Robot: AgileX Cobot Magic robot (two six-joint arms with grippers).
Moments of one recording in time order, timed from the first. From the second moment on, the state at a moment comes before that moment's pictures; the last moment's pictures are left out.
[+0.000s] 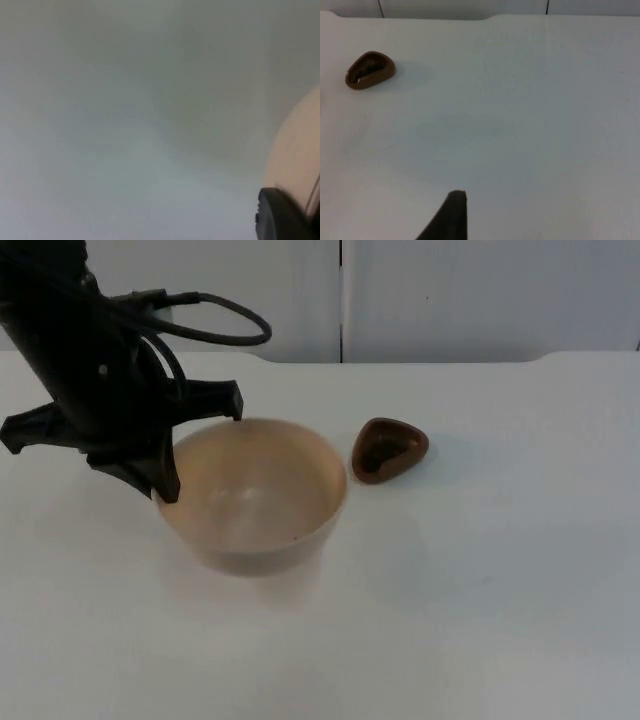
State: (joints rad) right arm 0.03 0.00 -0.52 0.03 1.08 -0.05; left arm -0.30 1.84 -1.16 -0.21 0.77 -0.19
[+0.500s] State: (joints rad) right arm 0.03 0.00 -0.52 0.03 1.08 -0.05; left arm -0.30 1.83 -1.16 -0.32 0.87 -0.17
